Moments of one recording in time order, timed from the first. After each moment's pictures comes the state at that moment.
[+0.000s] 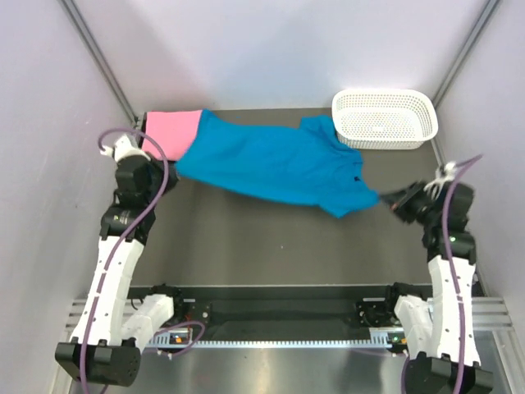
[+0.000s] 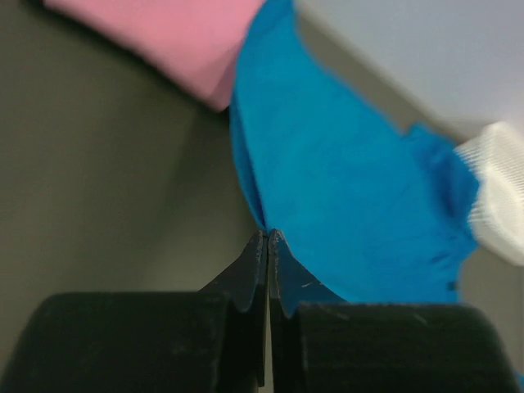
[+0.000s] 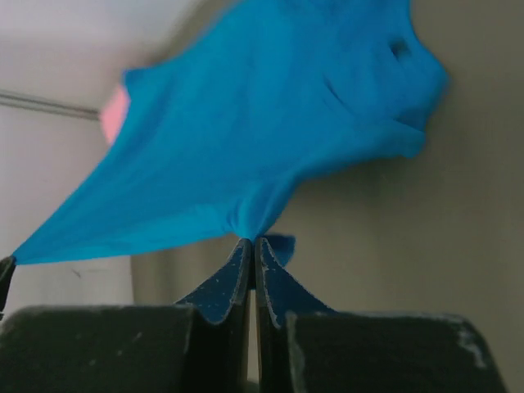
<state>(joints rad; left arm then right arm) -0.07 0.91 1.08 -0.42 -0.08 -0.65 -0.24 0.73 0.85 -0.49 -0.51 0.71</state>
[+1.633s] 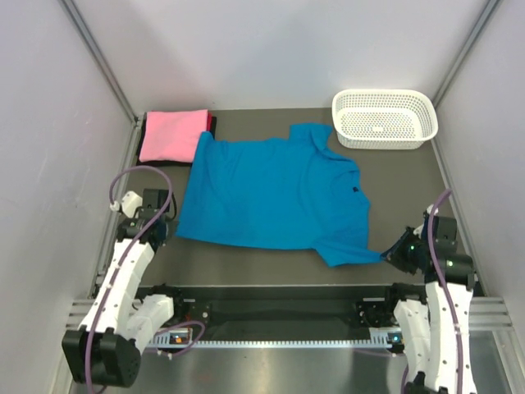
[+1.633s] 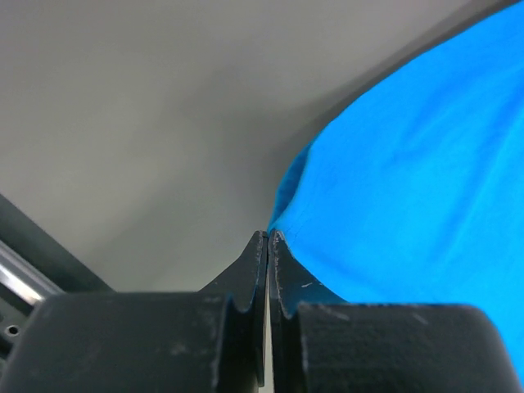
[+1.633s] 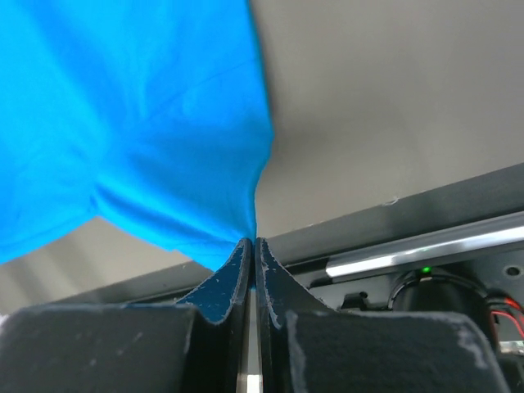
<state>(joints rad) -0.07 0.87 0.75 -0.89 -0.40 -0.96 -0.18 0.48 0.69 -1.20 -0.22 0.51</state>
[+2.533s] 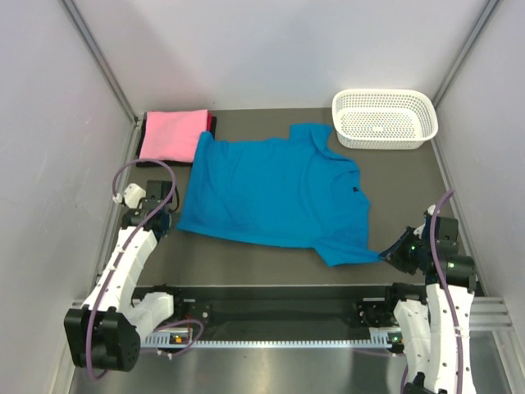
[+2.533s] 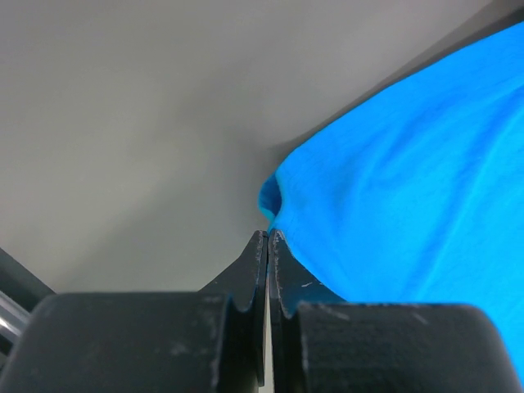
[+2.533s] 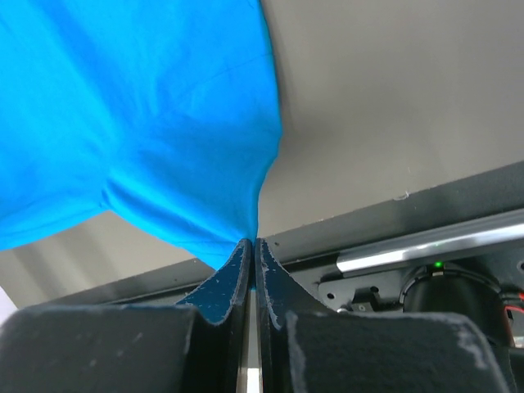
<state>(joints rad) -0.07 1.00 0.77 -0.78 -0.42 -0.98 -0.18 0.50 0.70 -1.20 -0.25 0.53</state>
